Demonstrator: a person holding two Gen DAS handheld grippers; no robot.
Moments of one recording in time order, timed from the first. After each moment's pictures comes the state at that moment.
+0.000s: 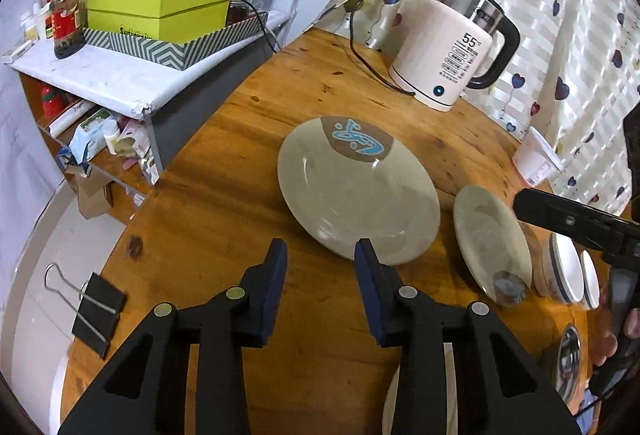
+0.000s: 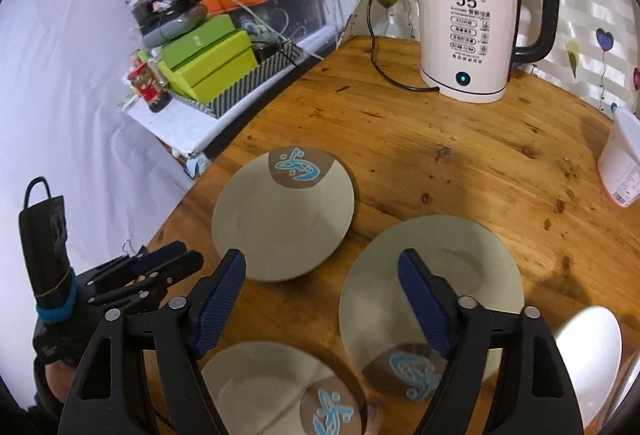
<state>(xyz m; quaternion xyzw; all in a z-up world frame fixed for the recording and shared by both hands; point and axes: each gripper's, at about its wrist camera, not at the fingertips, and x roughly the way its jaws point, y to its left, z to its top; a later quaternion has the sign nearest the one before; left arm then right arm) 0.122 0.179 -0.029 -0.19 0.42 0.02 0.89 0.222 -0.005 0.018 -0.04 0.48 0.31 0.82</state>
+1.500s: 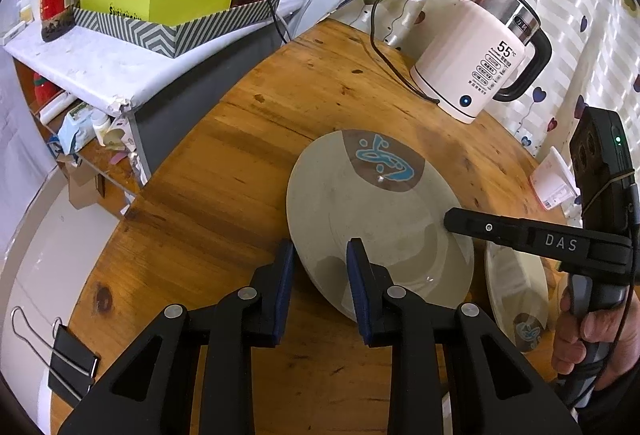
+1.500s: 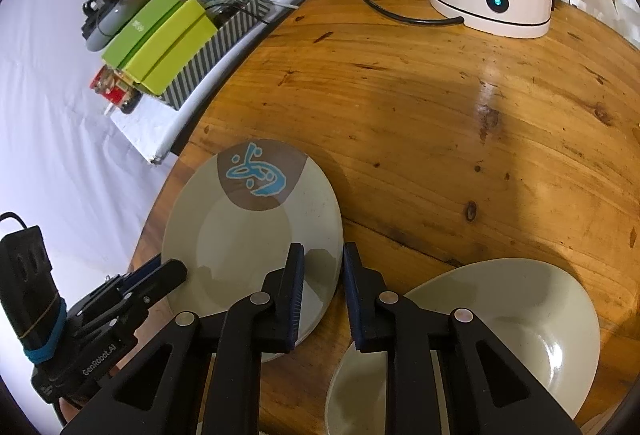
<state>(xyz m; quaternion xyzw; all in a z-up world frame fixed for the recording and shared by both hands) 0.166 0.195 -0.051 -0.21 0.43 0.03 0.88 0.299 0.026 -0.053 0.02 0.56 0.32 0.77</state>
